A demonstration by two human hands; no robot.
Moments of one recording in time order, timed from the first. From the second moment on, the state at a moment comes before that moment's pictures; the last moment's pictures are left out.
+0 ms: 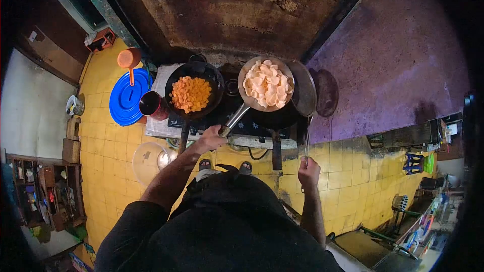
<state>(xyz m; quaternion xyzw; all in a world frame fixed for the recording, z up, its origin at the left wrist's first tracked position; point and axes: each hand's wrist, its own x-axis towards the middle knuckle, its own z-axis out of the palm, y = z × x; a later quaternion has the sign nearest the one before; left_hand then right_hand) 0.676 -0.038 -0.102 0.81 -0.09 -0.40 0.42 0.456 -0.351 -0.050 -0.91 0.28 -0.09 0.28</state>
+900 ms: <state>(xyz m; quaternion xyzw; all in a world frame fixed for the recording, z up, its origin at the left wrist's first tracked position) 0.681 -0.056 -0.107 0.76 -0.02 -0.48 0.44 0.467 -0.344 -0.029 -0.71 0.42 0.00 0.57</state>
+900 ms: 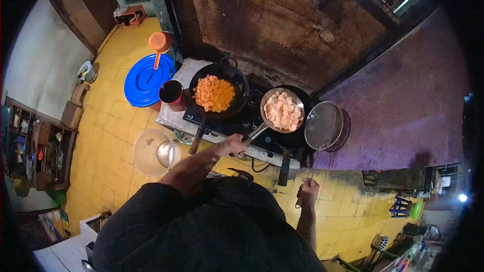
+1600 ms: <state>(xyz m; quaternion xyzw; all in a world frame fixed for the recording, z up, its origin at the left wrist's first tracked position) 0.697 0.030 -0.063 0.72 -0.04 -0.50 0.48 0.482 -0.284 -0.028 -0.52 0.45 -0.06 0.72</state>
